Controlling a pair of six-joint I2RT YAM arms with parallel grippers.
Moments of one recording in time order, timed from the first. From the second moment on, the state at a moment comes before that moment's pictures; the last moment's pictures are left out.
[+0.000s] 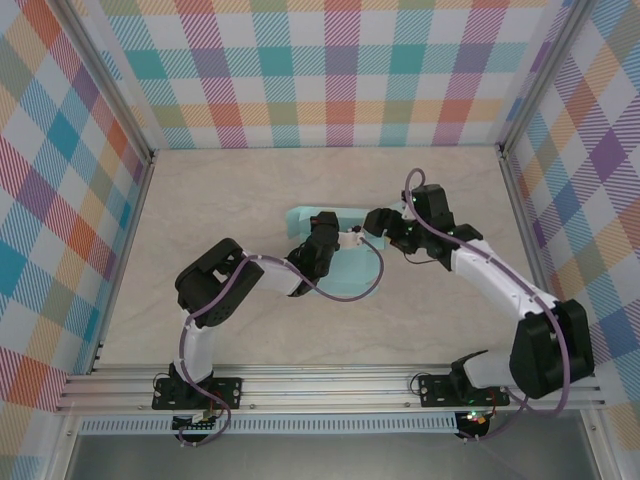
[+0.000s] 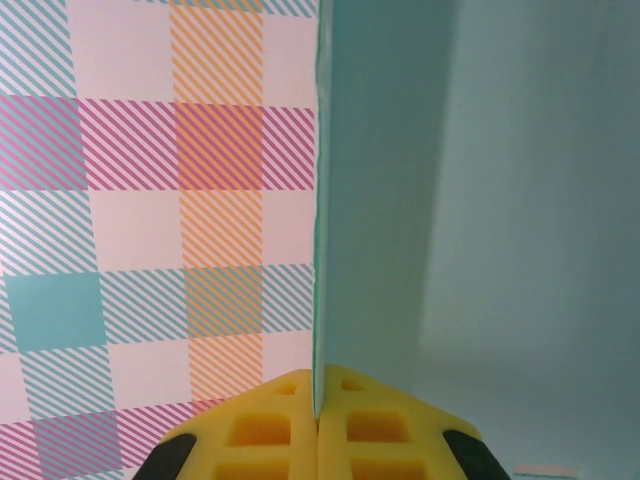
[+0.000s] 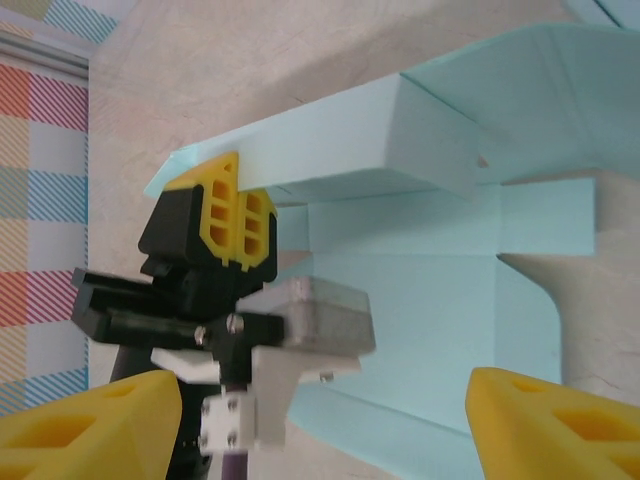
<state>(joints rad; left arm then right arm) -0.81 2.02 1.00 0.78 -0.63 1.33 0.38 1.32 0.94 -0.36 -0.33 0.75</state>
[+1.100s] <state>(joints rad) -0.82 2.00 0.94 0.80 -0.72 1.28 0.36 1.77 0.98 -0.18 -0.30 0.79</state>
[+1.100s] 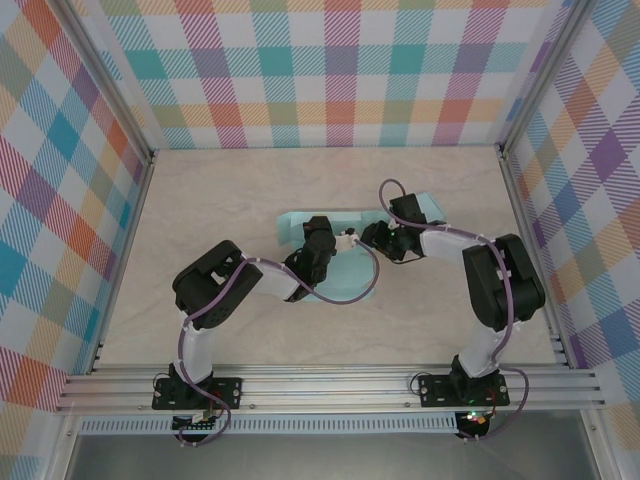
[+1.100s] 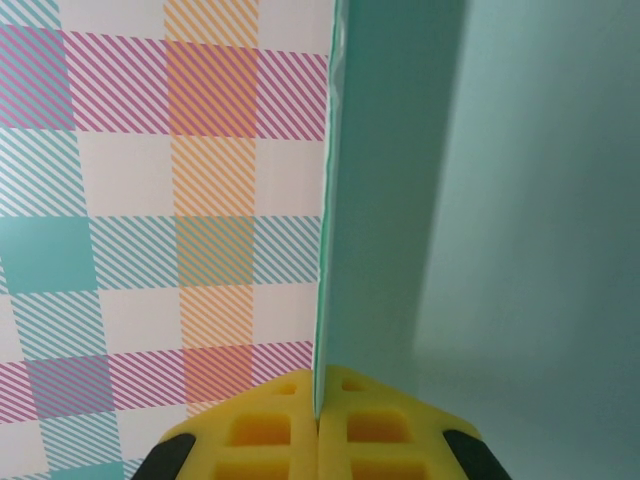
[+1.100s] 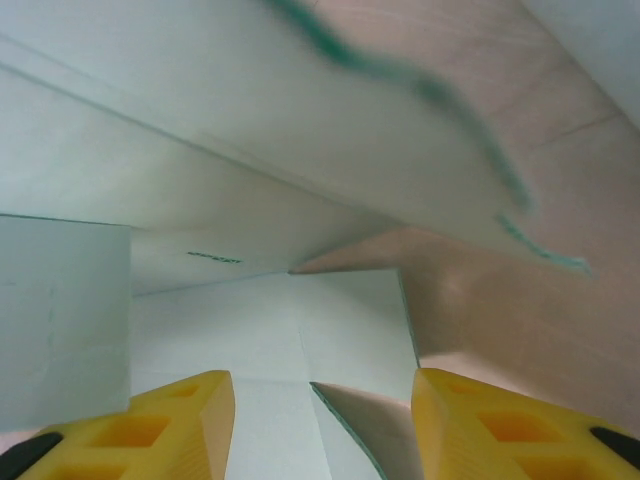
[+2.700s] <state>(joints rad) -0.82 2.00 0.96 0.78 -0.77 1.28 0.39 1.79 0.94 0.06 -0.41 0.84</state>
